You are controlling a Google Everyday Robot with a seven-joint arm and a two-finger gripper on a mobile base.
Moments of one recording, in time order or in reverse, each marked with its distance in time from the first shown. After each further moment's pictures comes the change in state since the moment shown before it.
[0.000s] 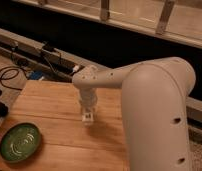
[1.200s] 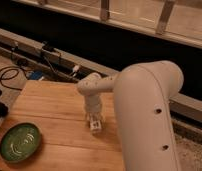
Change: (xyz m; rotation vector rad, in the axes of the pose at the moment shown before) arm 0.026 -0.046 0.071 0.094 0.147 0.167
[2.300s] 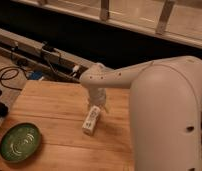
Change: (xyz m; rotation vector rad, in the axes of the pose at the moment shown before) arm -0.018 -0.018 -0.053 -0.019 -0.141 0.050
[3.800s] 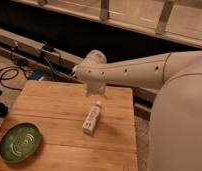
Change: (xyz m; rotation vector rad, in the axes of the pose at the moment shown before) arm -0.024 0.004 -0.102 -0.038 -0.250 -0.016
